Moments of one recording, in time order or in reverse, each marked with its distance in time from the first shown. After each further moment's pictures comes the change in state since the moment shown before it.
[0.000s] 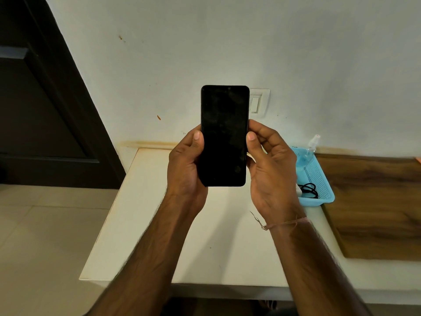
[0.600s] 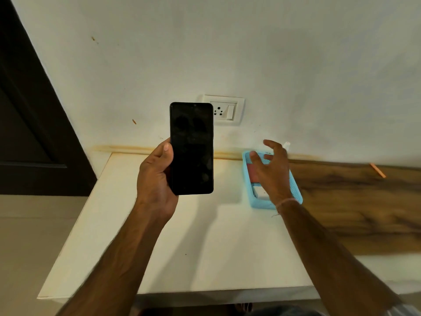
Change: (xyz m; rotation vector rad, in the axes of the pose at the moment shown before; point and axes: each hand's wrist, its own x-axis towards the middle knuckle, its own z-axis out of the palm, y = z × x) left_hand 0.010 -0.013 -0.018 -0.143 0.008 -0.066; right_hand 0.075 0.059 -0.102 -0.714 0.111 -0.087
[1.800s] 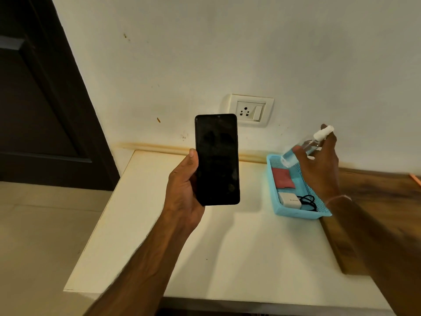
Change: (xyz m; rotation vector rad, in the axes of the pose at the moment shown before) left_hand -0.001 -0.015 -0.017 -0.117 0.063 -0.168; right_hand 0.047 0.019 -0.017 -0.067 0.040 -0.131
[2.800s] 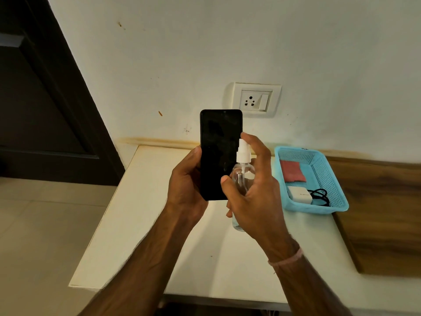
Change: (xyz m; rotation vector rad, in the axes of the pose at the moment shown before) left_hand 0.017 -0.012 -0.013 0.117 0.020 -0.004; right_hand -0.135 -0.127 0.054 0.301 -0.282 -0.149
